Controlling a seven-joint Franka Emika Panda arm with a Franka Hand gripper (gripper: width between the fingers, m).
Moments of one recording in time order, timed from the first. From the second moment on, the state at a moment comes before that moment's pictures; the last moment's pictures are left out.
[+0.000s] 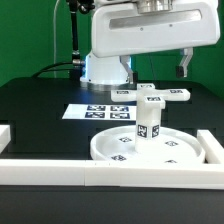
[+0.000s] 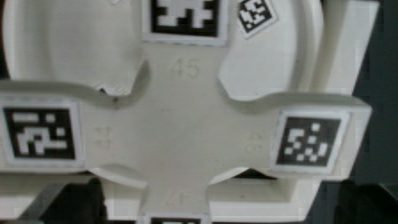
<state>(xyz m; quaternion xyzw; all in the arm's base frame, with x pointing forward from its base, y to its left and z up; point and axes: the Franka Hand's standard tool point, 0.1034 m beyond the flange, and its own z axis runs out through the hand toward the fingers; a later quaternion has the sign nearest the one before) 0.571 0.046 0.131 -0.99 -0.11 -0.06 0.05</state>
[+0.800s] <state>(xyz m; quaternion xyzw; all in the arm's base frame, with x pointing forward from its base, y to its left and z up) 0.566 0.042 0.121 -0.93 -0.37 -0.04 0.02</state>
